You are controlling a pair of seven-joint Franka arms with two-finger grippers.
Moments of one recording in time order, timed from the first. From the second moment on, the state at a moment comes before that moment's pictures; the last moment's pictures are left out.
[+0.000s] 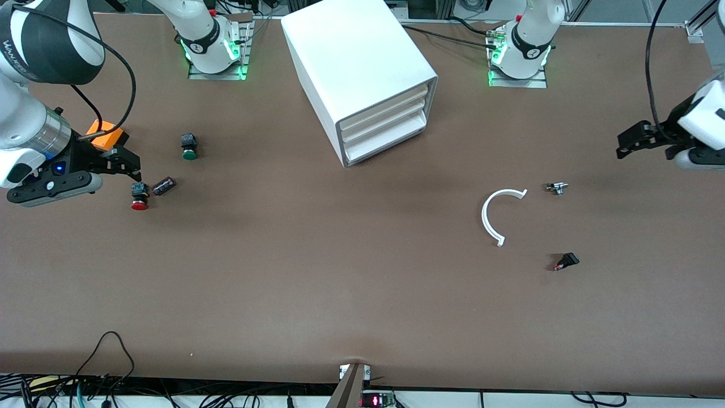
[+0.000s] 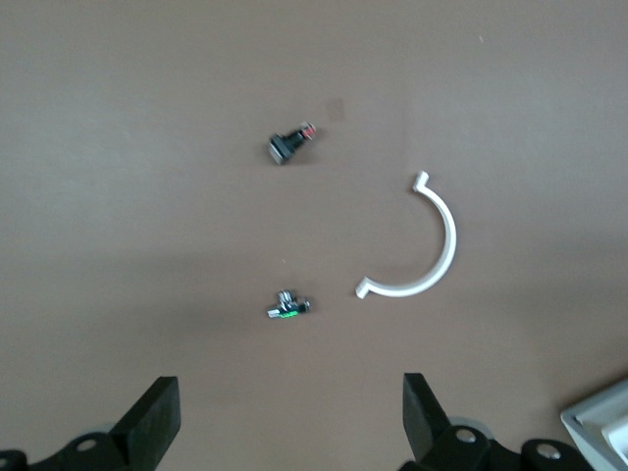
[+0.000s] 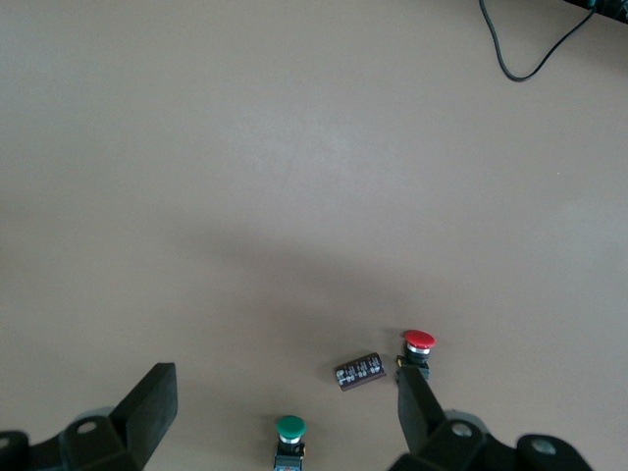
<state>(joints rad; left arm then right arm) 0.11 -0.01 -0.10 -1.73 0.02 1.68 0.05 0.15 0.11 -0.09 -1.71 0.00 1.86 -0.25</state>
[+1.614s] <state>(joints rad) 0.09 0.51 -0.26 -1.89 -0.91 1.58 0.59 0.17 0.20 -0.09 -1.73 0.00 1.81 -0.25</state>
